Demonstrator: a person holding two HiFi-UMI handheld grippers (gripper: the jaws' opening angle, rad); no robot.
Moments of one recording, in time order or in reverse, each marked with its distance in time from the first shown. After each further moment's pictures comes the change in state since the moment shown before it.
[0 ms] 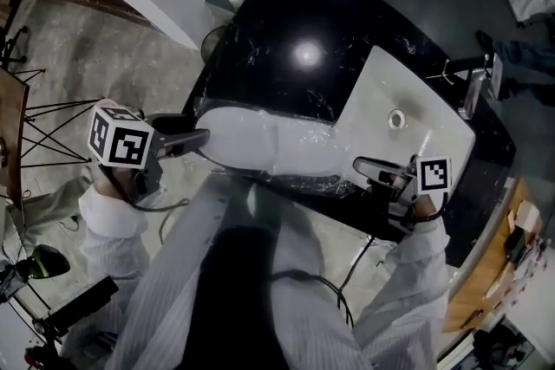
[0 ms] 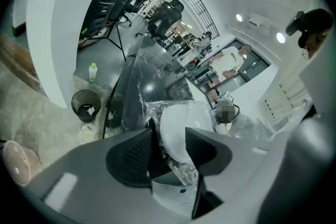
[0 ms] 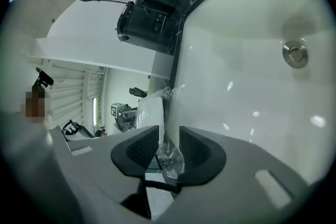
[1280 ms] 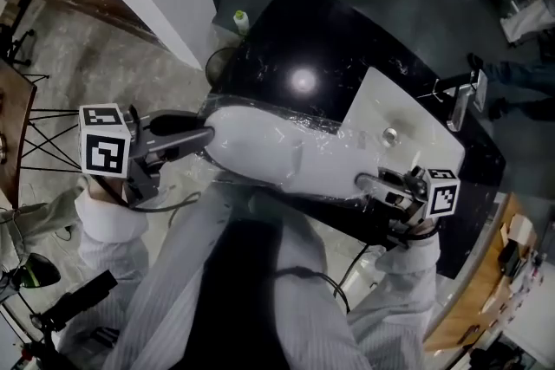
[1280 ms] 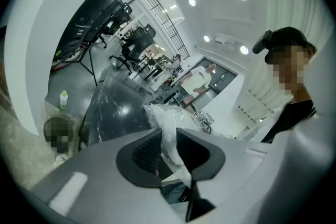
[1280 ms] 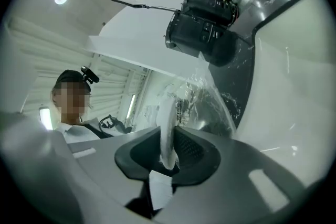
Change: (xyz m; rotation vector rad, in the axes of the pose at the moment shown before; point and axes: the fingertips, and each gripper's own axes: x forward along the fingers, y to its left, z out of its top) left arm -0.063 -0.084 0.057 0.146 -0.242 -0.234; right arm -0.013 0.127 0.006 -0.238 -0.121 0.416
